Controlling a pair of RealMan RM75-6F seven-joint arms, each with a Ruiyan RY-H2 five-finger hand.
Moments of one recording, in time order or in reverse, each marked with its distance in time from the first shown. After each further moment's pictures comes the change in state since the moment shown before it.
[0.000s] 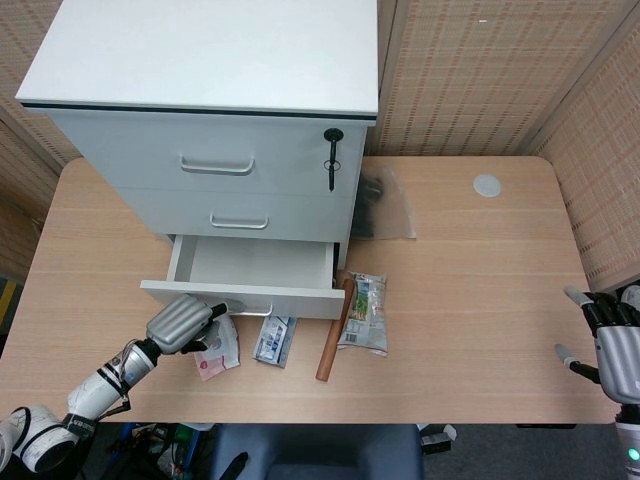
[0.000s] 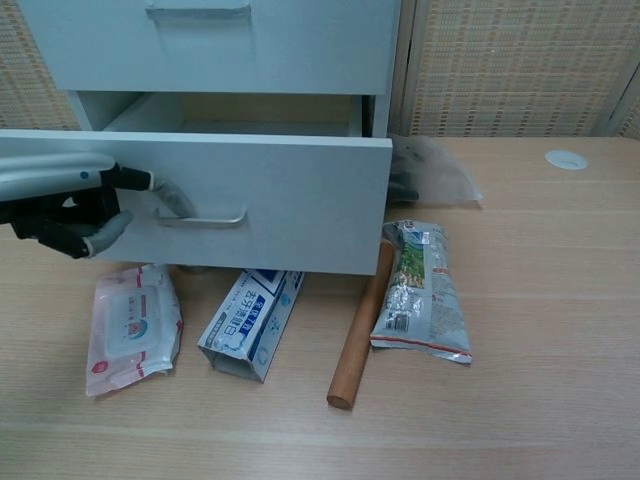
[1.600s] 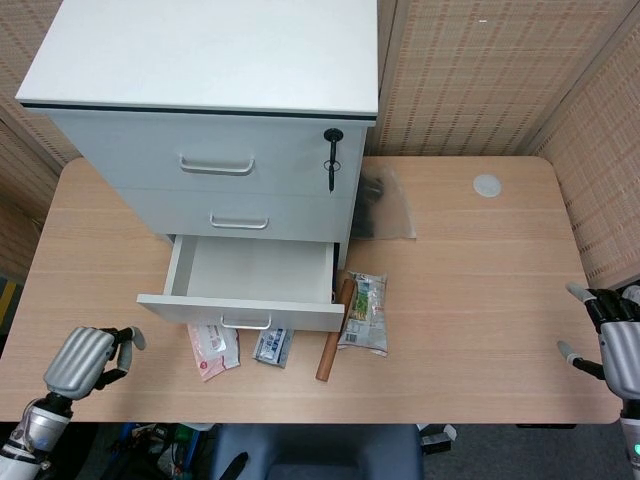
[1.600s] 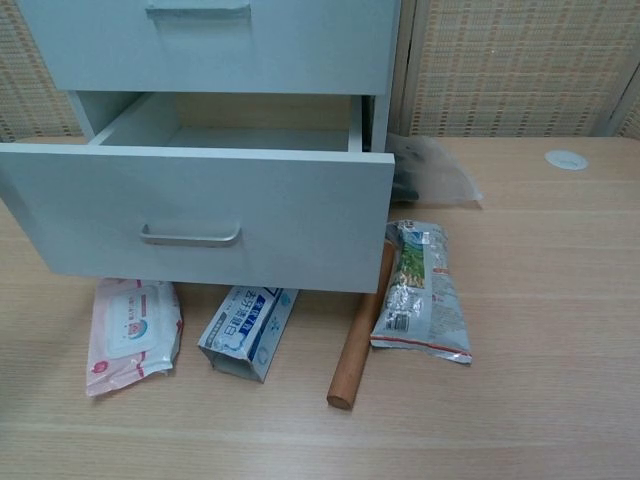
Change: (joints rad) left arm 0.385 0.160 0.073 -0.146 -0.022 0.414 0.153; right arm 0.013 0.015 0.008 0.024 0.004 -0.030 0.064
